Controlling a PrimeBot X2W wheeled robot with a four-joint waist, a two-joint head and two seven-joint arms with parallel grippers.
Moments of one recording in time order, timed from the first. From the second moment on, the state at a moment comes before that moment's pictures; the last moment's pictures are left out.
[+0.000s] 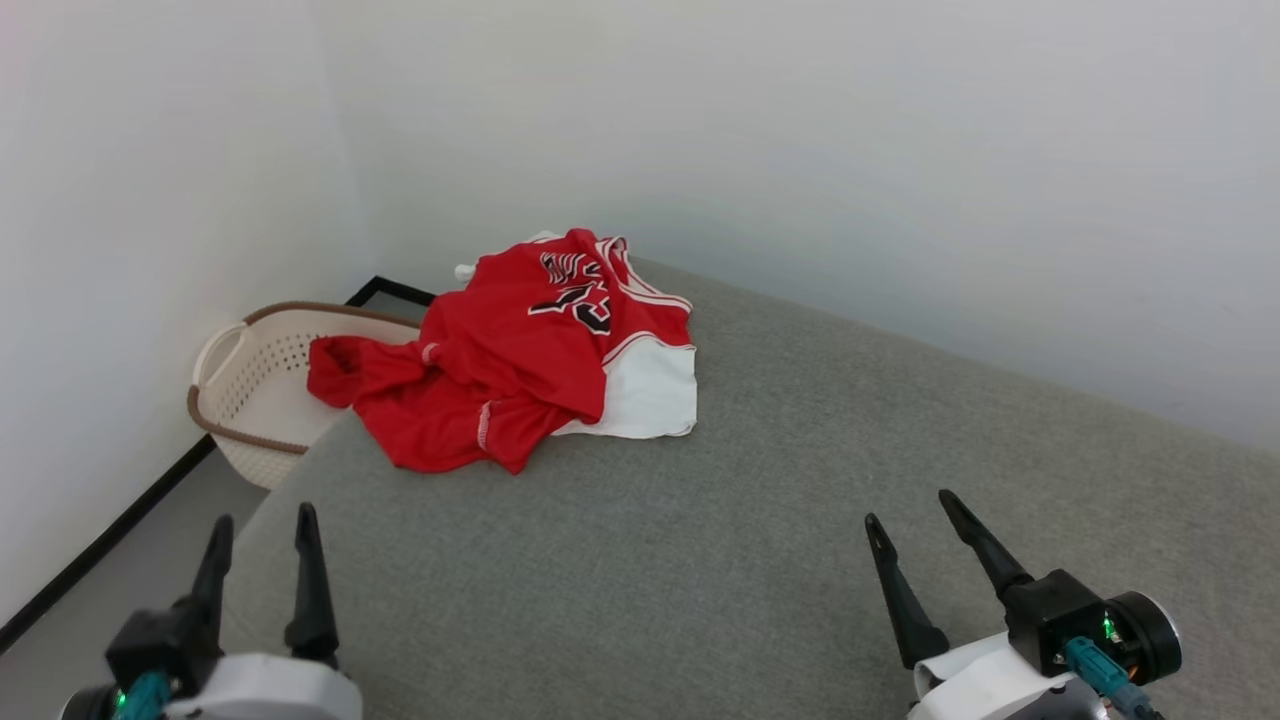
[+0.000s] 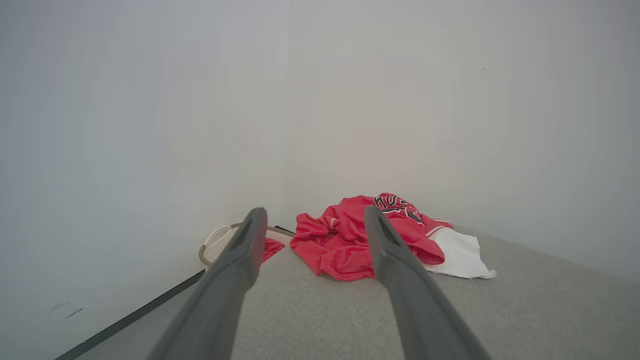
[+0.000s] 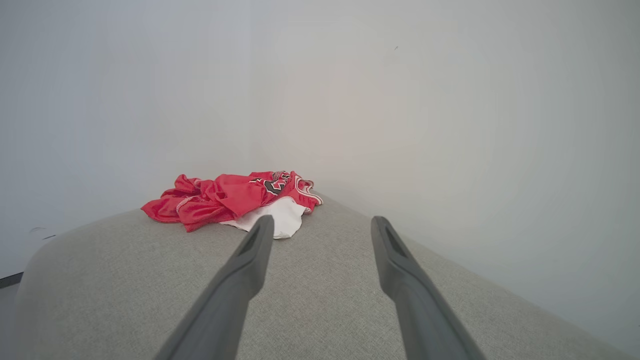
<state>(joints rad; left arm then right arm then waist) -0.03 0.13 0.13 0.18 -0.20 -0.04 -0.26 -0.07 -0.05 0.18 0.19 0.03 0.13 -0.20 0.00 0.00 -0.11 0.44</state>
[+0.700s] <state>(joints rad) -0.53 0.27 0.09 0.28 -0.42 -0.11 0.32 -0.10 -0.17 0.15 -0.05 -0.01 0.13 -0.07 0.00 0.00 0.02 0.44</state>
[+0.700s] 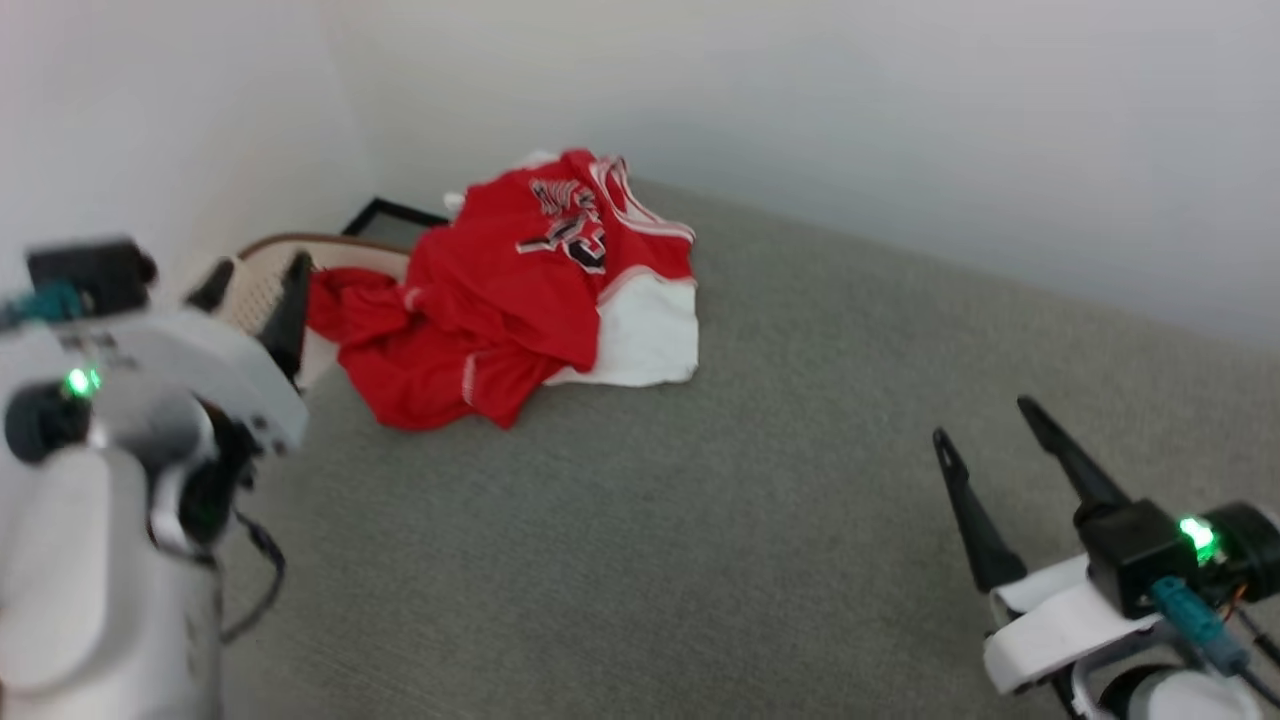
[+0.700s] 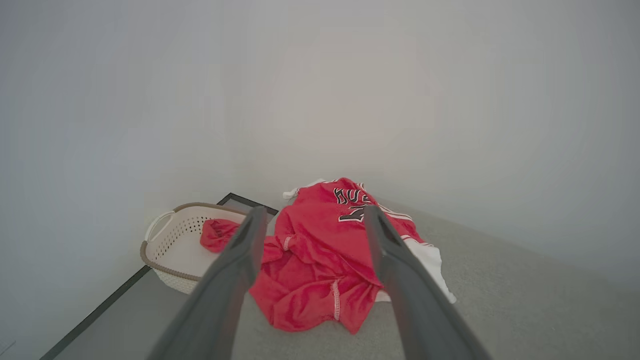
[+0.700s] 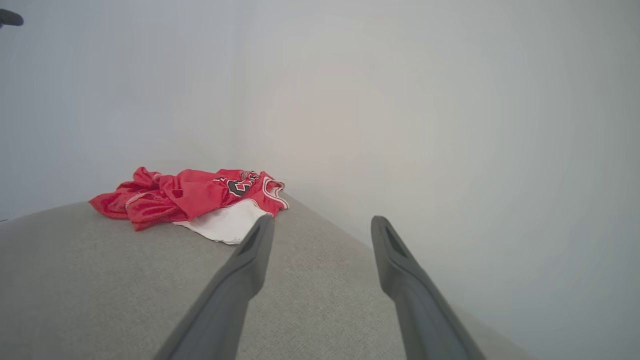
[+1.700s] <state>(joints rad) -1.14 0.44 0.04 1.00 -0.48 -0.08 0.70 -0.27 -0.27 0.14 -0.33 0.03 0.13 0.06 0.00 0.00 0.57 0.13</state>
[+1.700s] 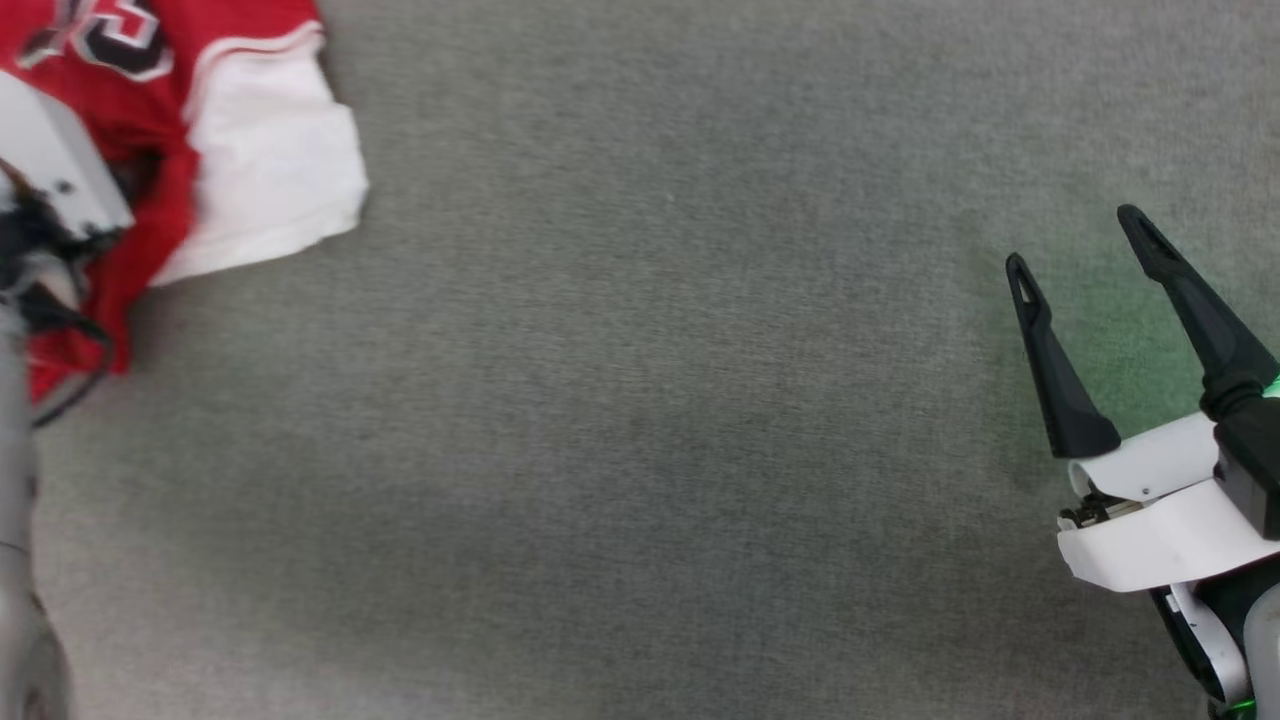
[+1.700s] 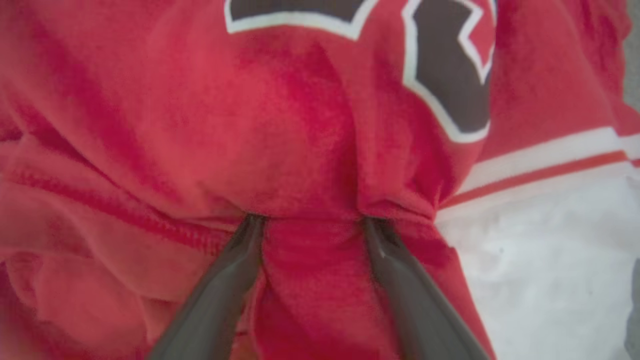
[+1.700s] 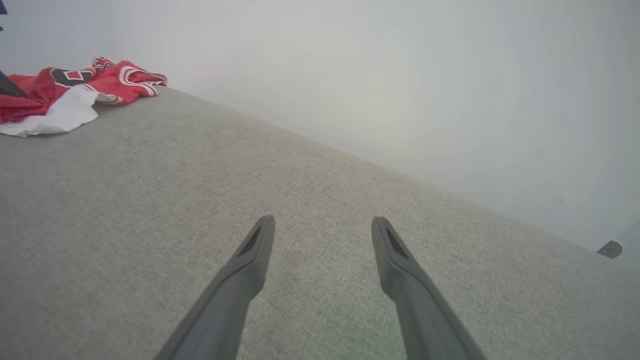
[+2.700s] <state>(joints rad) -1.26 0.45 -0.17 0.98 -0.47 -0.13 0.44 -0.16 -0.16 0.13 -0.10 0.06 0.13 -0.03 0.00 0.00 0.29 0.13</state>
